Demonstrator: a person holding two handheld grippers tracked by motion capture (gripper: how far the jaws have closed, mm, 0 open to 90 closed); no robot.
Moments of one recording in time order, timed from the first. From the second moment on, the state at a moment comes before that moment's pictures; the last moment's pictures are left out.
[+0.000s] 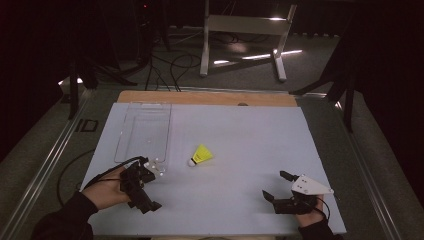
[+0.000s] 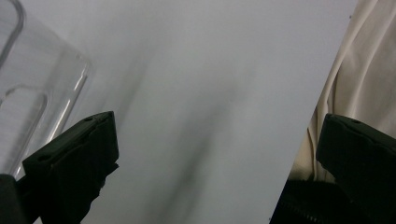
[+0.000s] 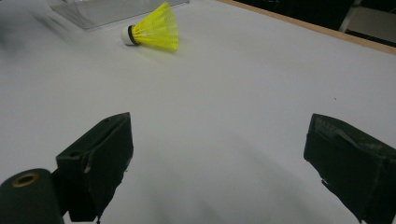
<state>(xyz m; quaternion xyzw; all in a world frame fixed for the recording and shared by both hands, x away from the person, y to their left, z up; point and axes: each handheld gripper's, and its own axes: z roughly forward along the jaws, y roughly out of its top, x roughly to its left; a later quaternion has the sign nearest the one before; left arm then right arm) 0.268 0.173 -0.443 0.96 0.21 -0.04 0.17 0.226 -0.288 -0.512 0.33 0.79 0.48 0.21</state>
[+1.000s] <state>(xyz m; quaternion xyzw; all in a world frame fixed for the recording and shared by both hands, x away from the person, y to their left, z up) 0.280 0.122 -0.425 0.97 0.17 -0.05 0.18 0.225 -0.288 -0.511 0.33 0.79 0.48 0.21</state>
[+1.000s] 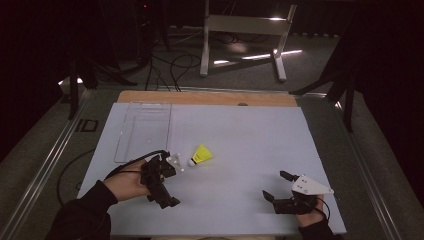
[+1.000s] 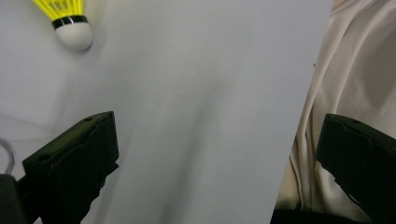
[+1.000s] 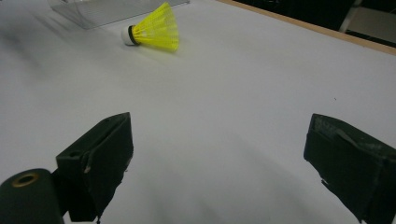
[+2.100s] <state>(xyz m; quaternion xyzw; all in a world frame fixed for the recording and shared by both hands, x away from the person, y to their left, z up) 0.316 0.094 -0.417 0.96 0.19 -0.04 0.20 0.226 -0.288 -0.512 0.33 0.79 0.48 0.20</state>
